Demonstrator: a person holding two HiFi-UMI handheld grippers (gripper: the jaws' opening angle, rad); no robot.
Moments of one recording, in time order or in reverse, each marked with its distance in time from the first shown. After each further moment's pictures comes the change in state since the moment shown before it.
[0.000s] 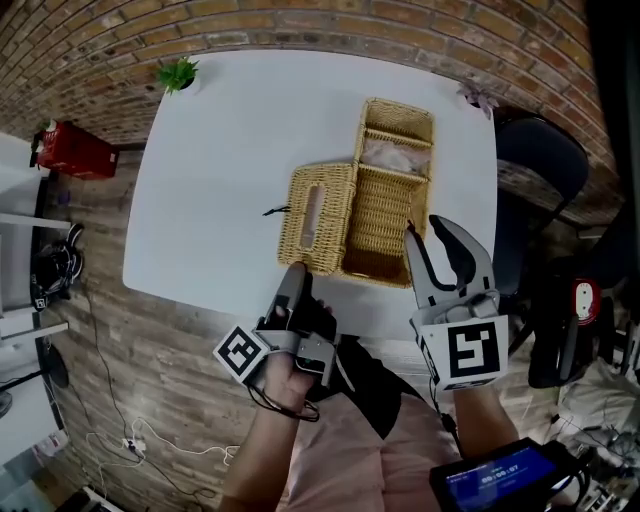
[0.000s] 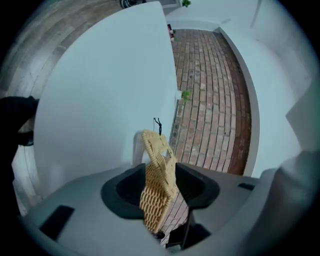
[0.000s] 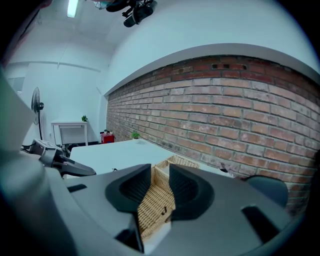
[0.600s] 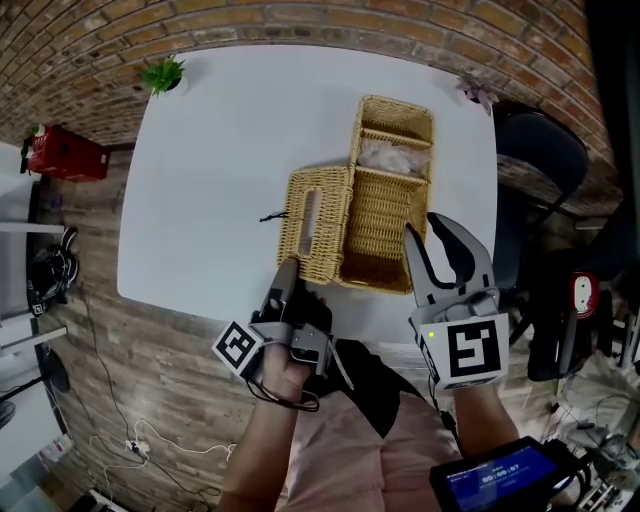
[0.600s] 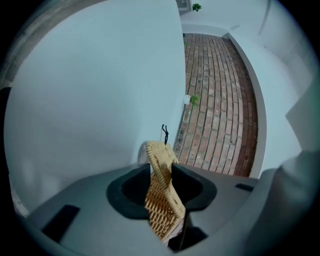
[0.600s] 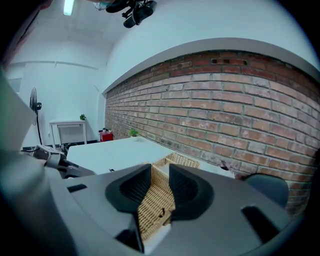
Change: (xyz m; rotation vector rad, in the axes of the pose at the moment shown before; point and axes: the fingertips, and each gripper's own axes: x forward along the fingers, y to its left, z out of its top) left arm 0.019 0.016 0.019 -0.077 -0.038 0.025; right arm 0.015 -0.005 -0.003 0.012 0.034 -0.006
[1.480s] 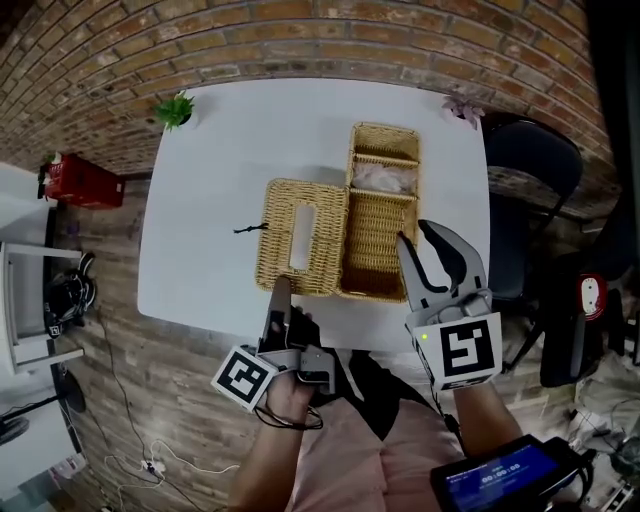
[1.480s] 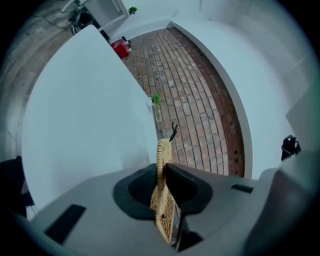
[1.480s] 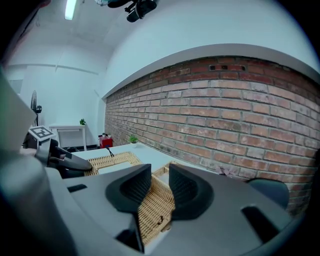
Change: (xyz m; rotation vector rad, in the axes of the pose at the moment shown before) left arm -0.019 -0.074 -0.009 0.448 -0.048 -0.053; right arm -0.008 -0.005 0.024 0.025 -0.073 -0.006
